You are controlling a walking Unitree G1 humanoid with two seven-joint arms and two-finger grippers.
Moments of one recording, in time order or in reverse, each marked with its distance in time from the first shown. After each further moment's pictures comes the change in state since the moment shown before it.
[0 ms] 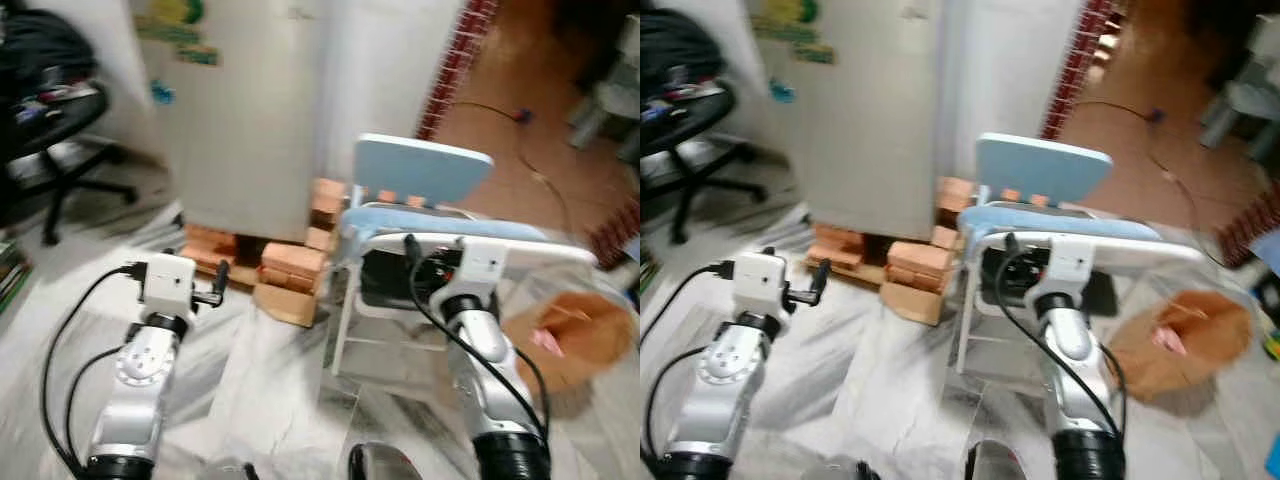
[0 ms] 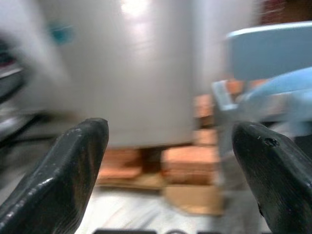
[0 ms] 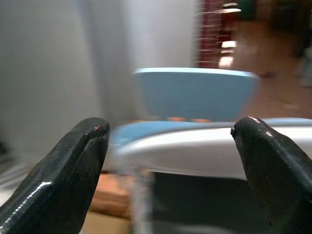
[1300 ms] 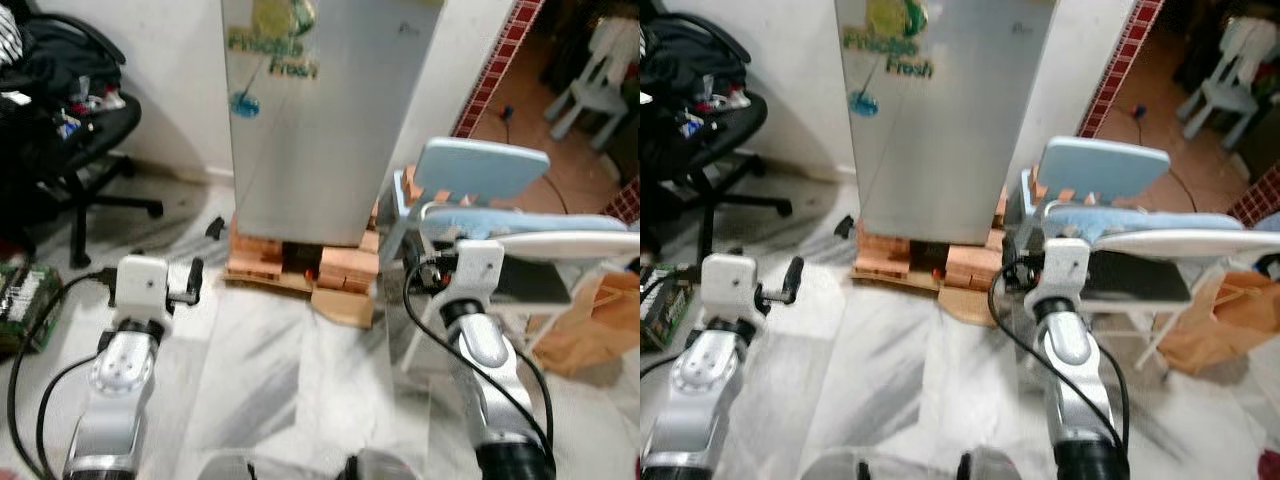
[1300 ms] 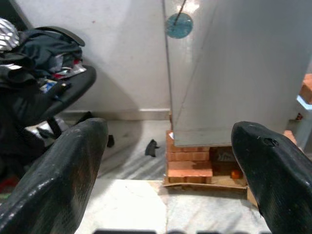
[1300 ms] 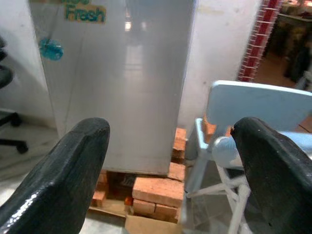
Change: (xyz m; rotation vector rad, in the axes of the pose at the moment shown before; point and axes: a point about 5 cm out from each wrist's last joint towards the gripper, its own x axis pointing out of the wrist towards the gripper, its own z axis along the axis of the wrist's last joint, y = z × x) left arm -0.018 0.033 -0.001 0.011 -0.005 0.150; right arm -0.004 0.012 0.006 -0.083 -0.037 0.053
